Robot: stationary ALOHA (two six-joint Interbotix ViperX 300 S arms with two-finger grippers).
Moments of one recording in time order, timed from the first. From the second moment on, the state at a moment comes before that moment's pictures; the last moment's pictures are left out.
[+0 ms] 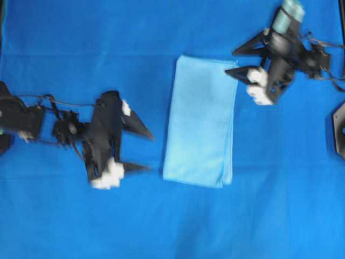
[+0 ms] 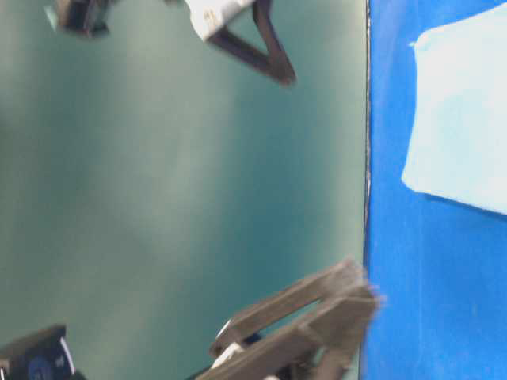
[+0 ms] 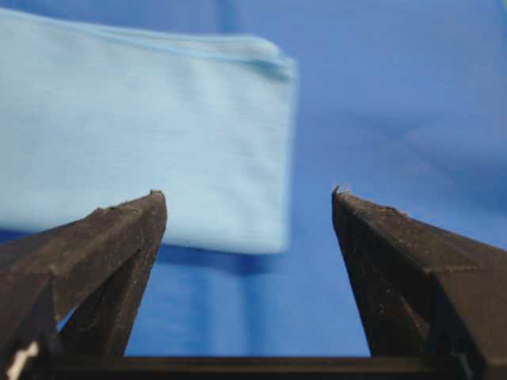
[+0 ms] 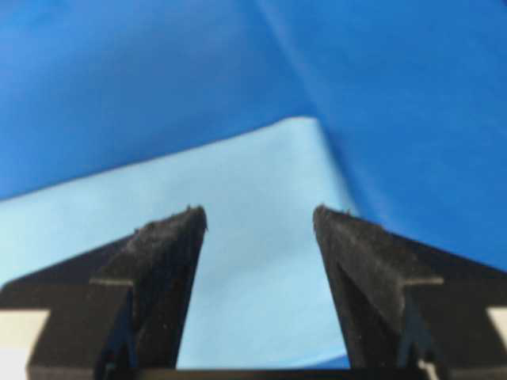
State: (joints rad) left arm -0.13 -0.19 0.78 -0.03 -0.07 -0.15; right arm -0.28 -0.45 0.93 -0.44 0.05 0.55
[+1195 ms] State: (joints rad) left arm 0.12 -0.36 1.01 -0.03 -0.34 -0.06; right arm -0.28 -0.60 1.12 -0.44 -0.09 0.55
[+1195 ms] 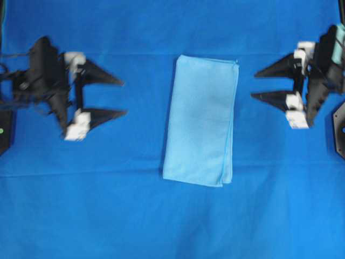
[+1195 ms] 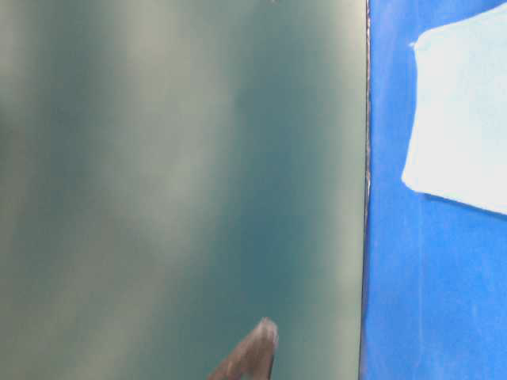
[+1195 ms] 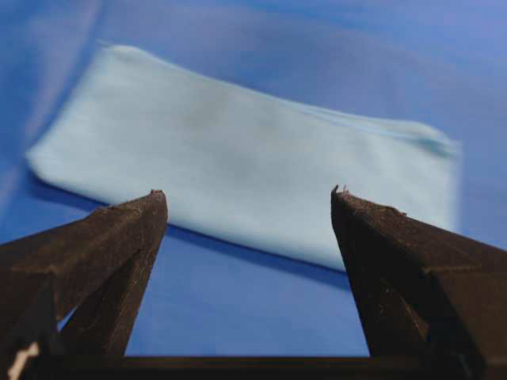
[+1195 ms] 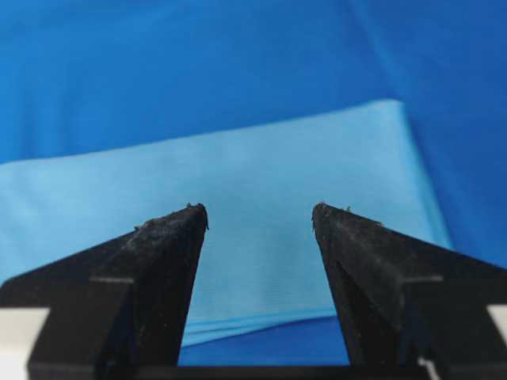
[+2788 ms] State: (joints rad) left arm 0.35 0.39 0.56 -0.03 -0.32 0.10; right arm -0.51 0.04 0.87 -0.47 -0.06 0.54
